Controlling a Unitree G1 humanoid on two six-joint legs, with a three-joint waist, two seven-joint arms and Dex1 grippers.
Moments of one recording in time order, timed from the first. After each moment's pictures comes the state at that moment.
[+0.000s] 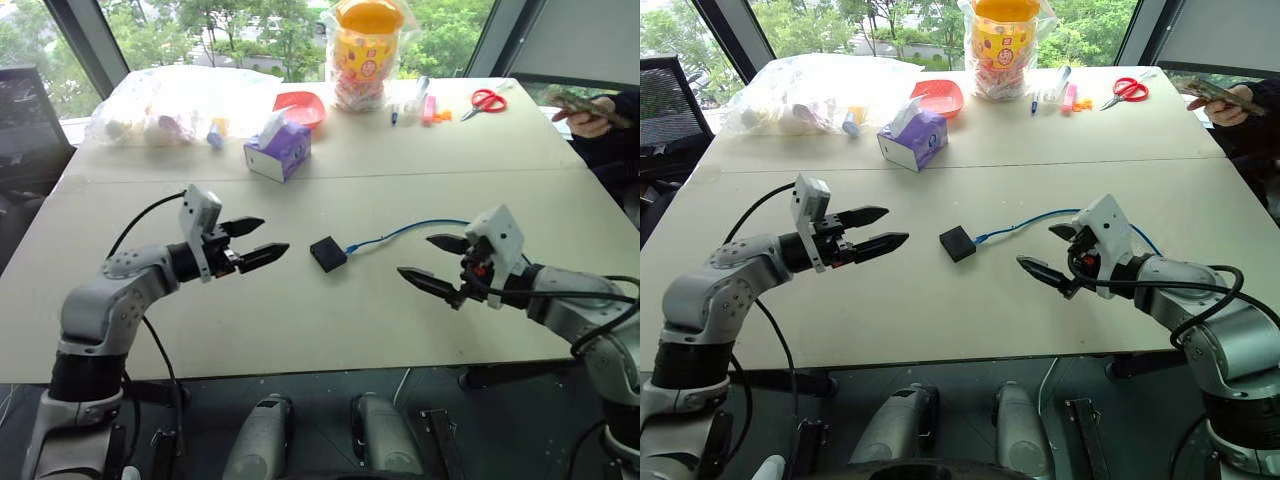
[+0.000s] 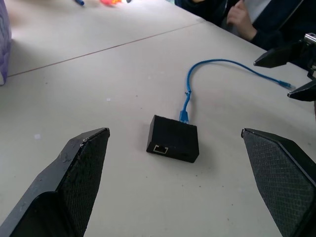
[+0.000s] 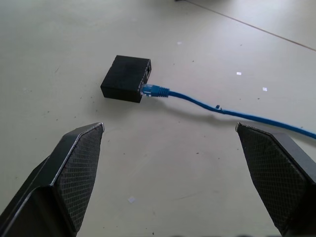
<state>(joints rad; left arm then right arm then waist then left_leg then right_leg) -0.37 0.60 0.10 -0.20 -0.67 0.75 -0.80 -0.17 -0.77 -0.17 -0.52 0.62 0.87 0.65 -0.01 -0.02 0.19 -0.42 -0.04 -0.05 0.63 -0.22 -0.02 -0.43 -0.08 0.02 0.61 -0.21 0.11</state>
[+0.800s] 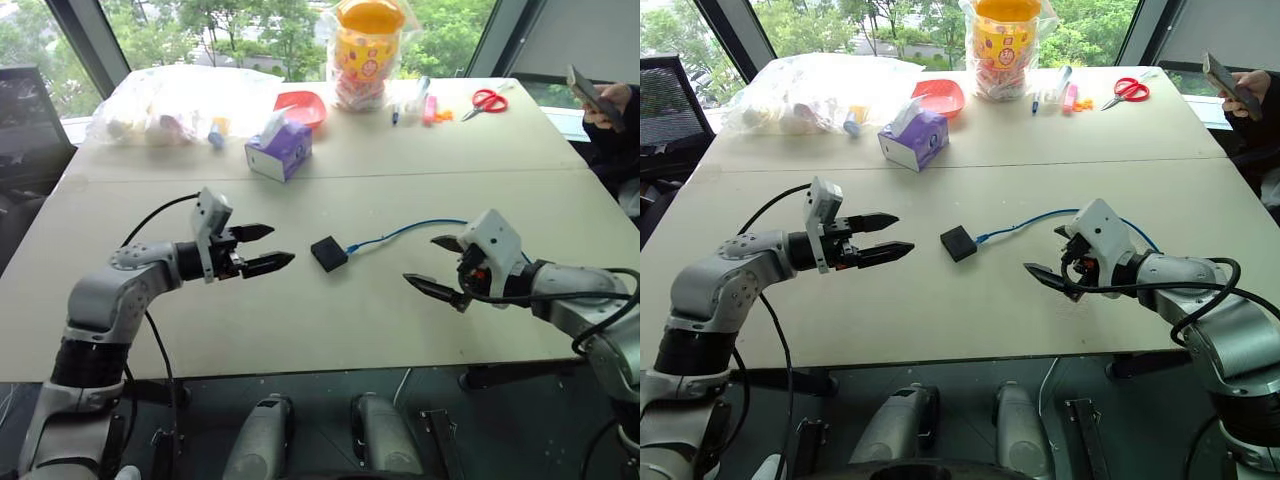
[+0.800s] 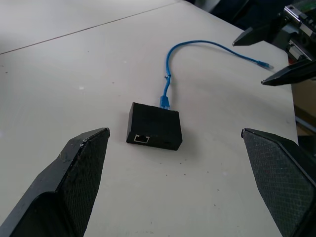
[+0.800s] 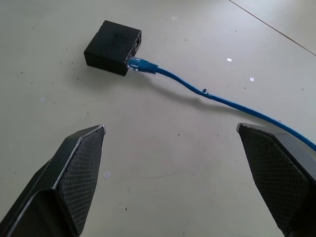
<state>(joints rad) -0.43 0.62 0.02 -0.12 -0.62 0.71 -0.92 -0.21 -0.91 -0.07 -0.51 0.48 0.82 0.71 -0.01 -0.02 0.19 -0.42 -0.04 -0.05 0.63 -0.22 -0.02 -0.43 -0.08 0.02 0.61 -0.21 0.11</state>
